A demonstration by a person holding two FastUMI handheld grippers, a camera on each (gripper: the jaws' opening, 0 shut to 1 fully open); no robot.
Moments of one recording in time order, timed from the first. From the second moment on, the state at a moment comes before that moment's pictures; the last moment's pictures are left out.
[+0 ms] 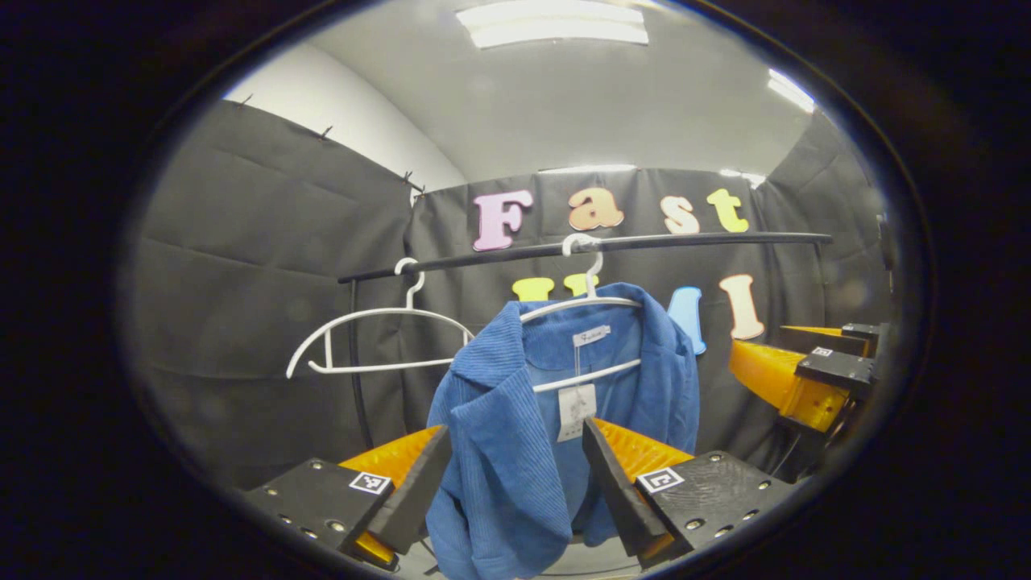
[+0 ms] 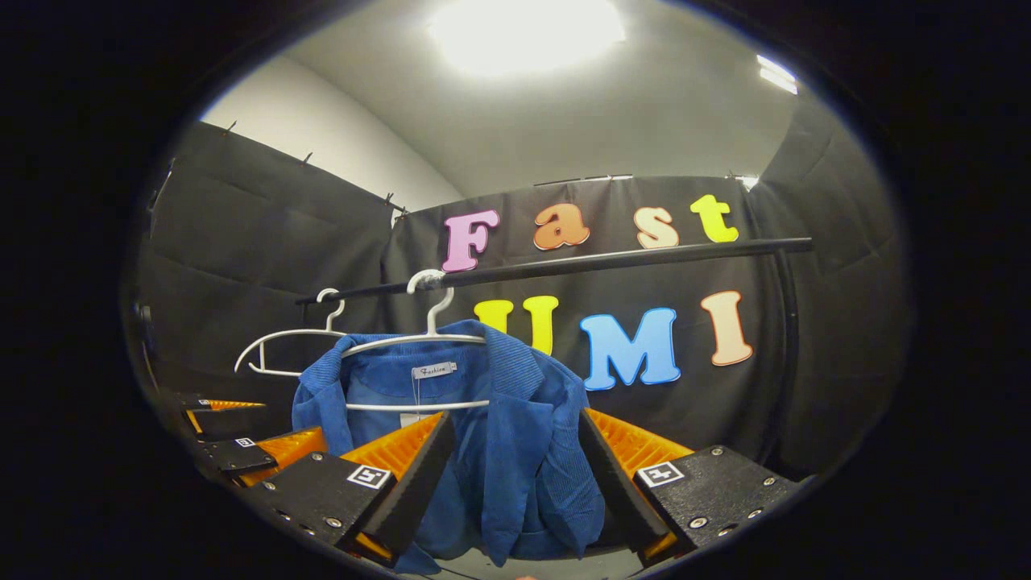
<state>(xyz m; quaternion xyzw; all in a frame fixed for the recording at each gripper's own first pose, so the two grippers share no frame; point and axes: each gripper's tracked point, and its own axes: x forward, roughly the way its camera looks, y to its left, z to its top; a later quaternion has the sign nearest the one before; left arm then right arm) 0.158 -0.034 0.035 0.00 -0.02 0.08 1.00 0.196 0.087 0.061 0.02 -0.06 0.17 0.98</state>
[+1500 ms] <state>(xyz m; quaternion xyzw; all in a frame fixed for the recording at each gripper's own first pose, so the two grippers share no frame) 0.237 0.007 -0.026 -0.01 0.06 0.18 0.98 0.345 0.142 -0.028 0.01 0.05 0.18 0.98</state>
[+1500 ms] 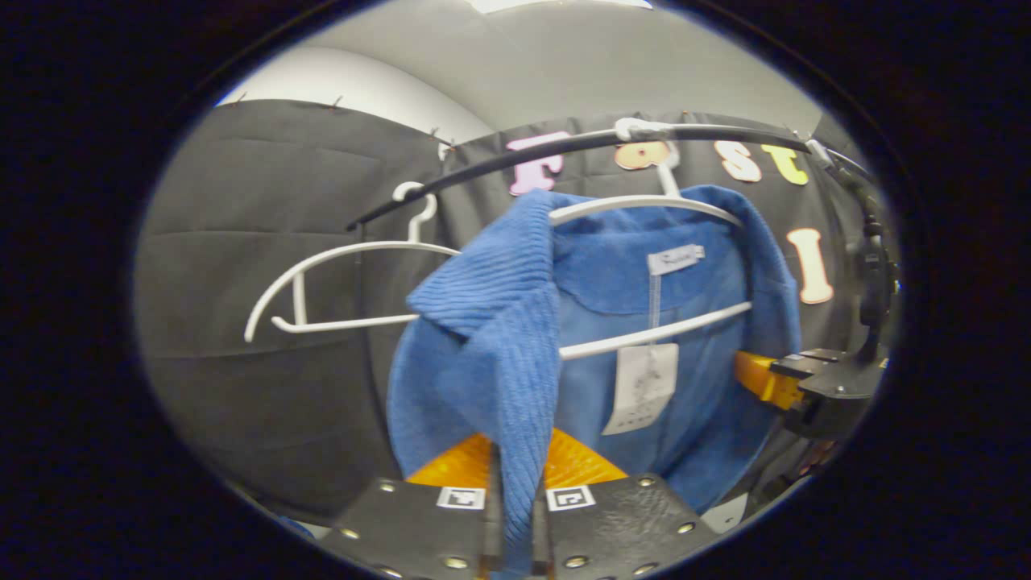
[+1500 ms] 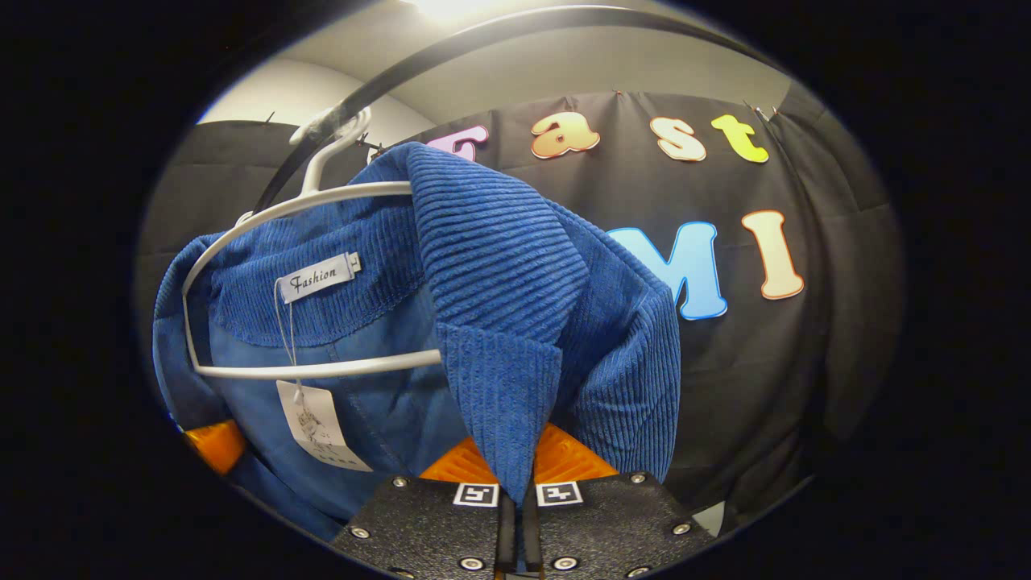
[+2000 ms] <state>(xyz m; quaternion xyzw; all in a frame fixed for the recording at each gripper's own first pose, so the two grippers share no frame) 0.202 0.016 0.033 0.03 -0.01 0.16 0.99 0.336 0.082 0.018 0.02 -0.03 0.13 0.99</state>
